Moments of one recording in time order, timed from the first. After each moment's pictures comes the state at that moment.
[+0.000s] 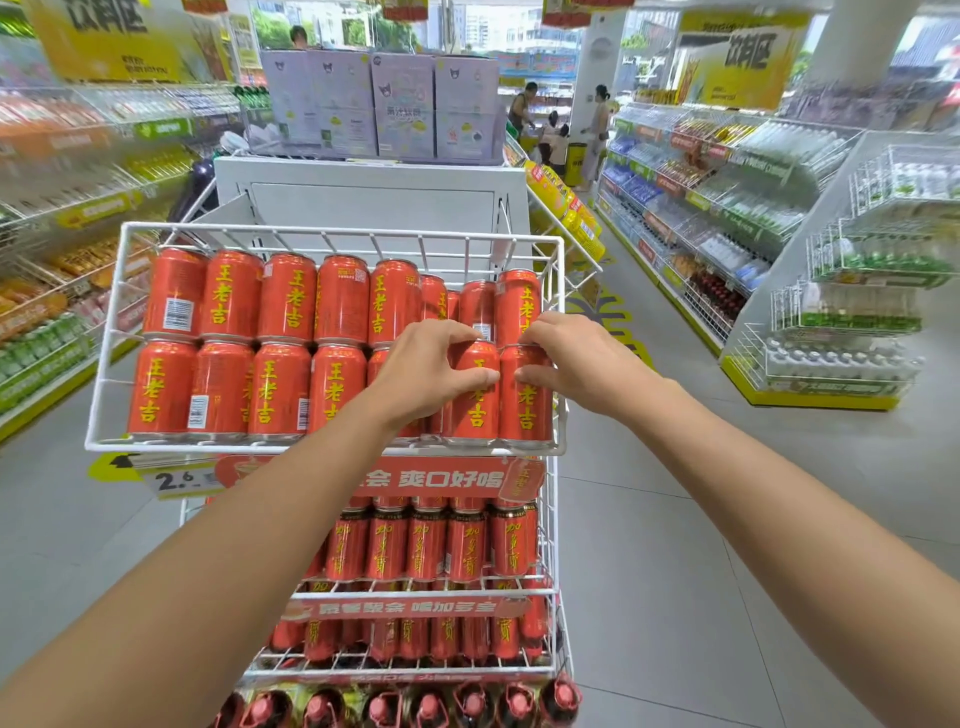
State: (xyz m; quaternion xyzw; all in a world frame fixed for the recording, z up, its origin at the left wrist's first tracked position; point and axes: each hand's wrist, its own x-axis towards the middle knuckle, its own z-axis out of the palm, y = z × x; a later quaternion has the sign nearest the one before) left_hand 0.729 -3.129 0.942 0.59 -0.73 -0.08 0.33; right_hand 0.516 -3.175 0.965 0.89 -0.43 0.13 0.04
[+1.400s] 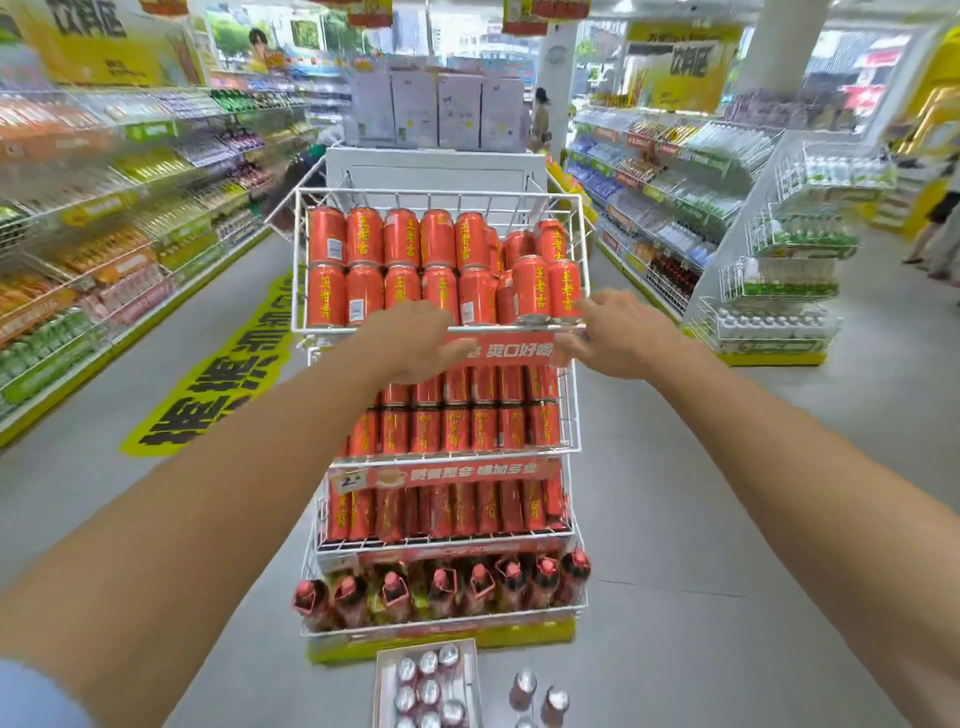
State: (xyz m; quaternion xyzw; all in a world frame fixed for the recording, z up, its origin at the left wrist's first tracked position) left_hand 0.835 -2.860 0.982 0.60 -0.79 0.06 0.05; right_hand 0.565 -2.886 0.991 0.80 -0.59 0.05 0.08
